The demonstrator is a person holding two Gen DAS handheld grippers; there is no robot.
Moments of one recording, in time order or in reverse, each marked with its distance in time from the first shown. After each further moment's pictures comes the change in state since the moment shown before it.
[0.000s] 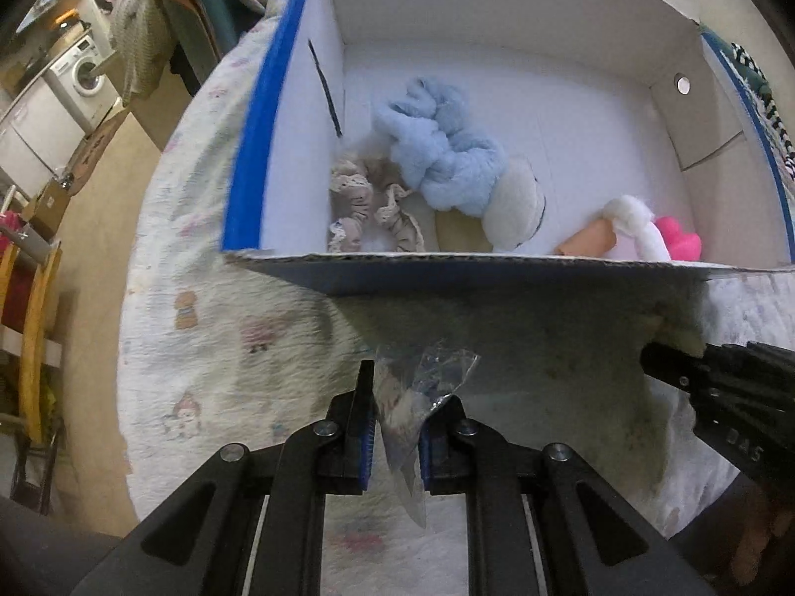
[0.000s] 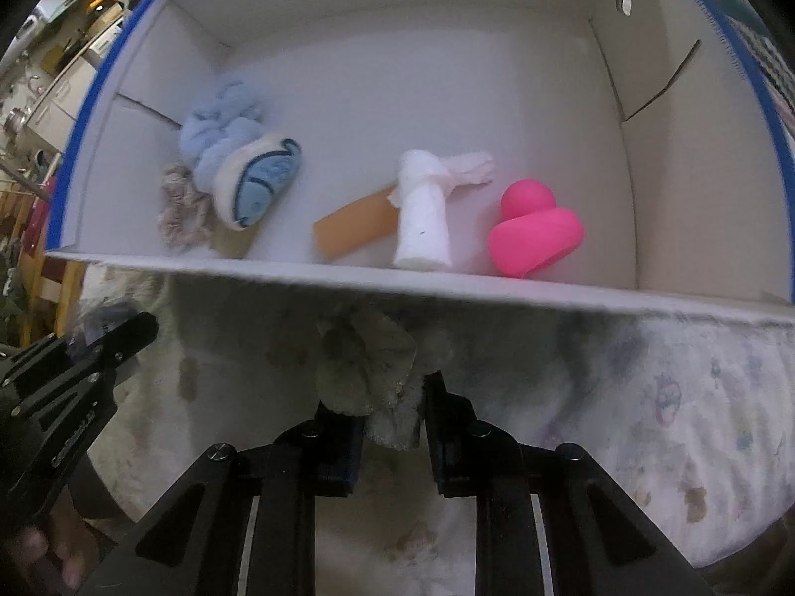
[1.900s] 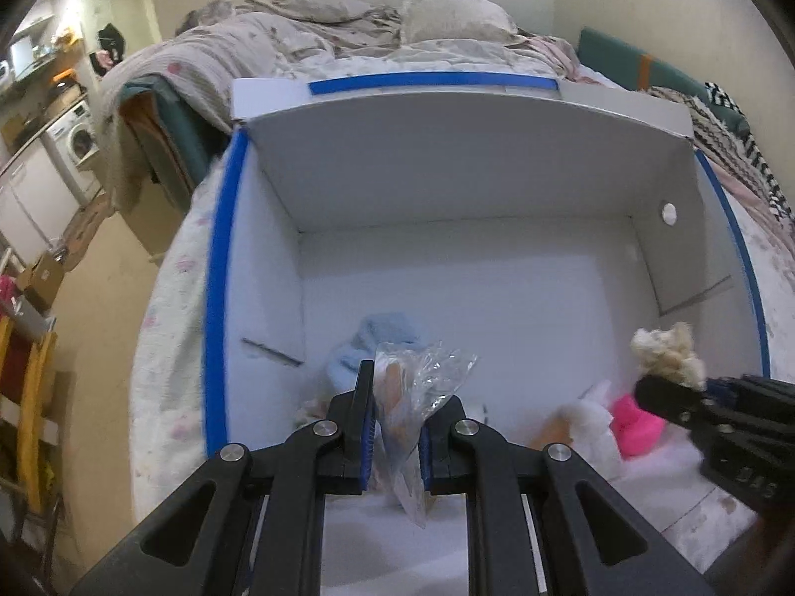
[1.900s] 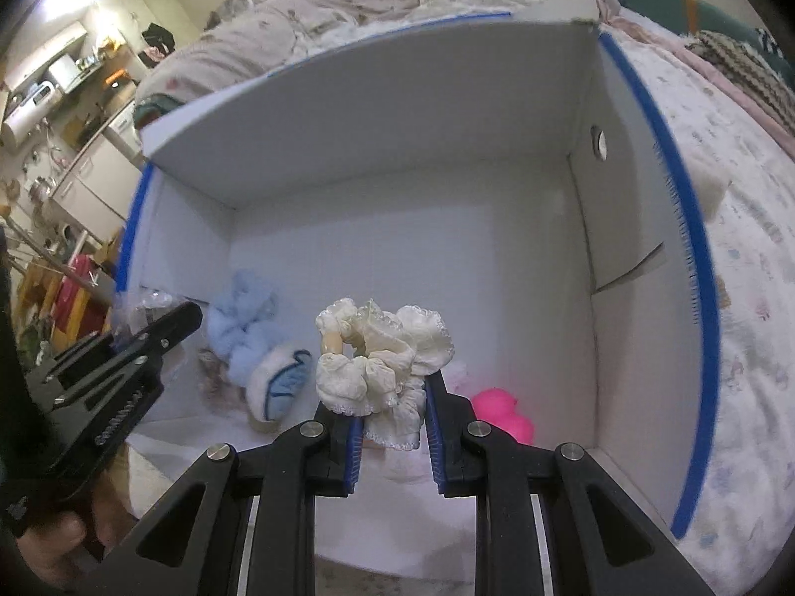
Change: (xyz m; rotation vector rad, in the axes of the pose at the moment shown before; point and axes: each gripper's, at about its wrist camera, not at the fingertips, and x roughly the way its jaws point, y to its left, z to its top) left arm -0.019 -0.044 0.123 0.063 -0.232 -0.026; right arm -0.047 -0.038 0.075 0.074 -0.224 0.100
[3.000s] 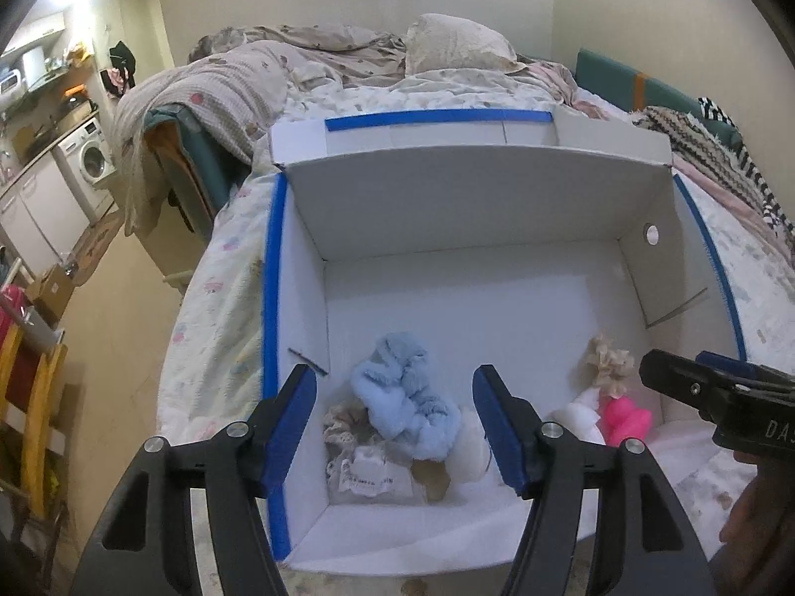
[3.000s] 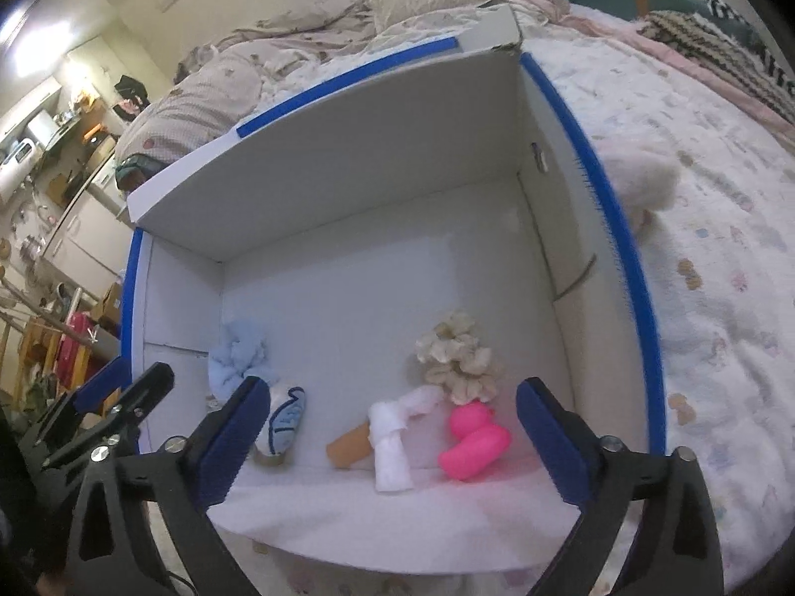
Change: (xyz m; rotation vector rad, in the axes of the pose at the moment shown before) left arm -0.045 0.013 -0.007 -0.006 -0.084 0.021; right arm -0.022 -0.022 0.000 0.130 -0.090 -0.011
